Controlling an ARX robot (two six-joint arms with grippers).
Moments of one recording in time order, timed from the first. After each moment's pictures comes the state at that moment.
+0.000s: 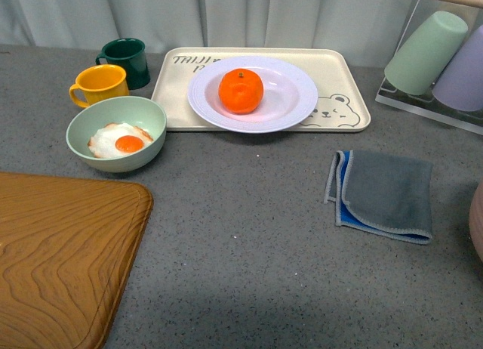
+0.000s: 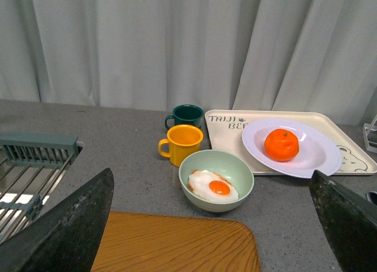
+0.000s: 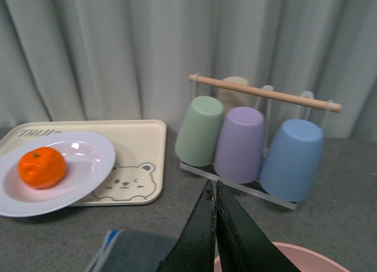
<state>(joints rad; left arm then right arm) 0.00 0.00 0.02 0.00 0.00 0.00 0.01 1.33 0.12 1.18 0.01 0.00</state>
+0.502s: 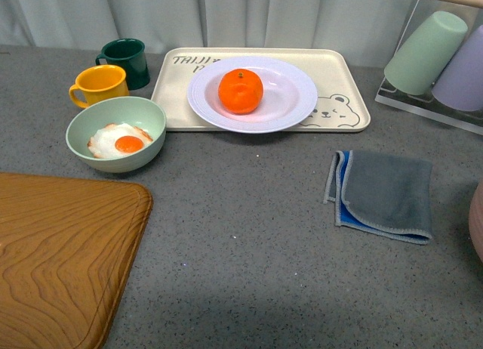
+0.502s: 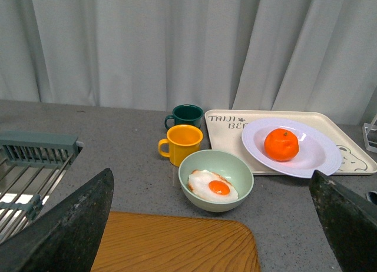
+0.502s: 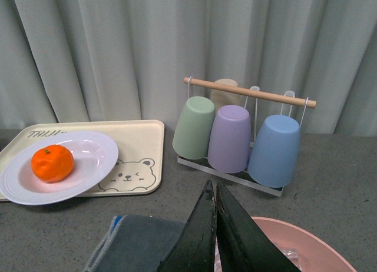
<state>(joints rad) 0.00 0.00 0.02 0.00 0.00 0.00 0.00 0.85 0.03 0.81 0.00 0.00</state>
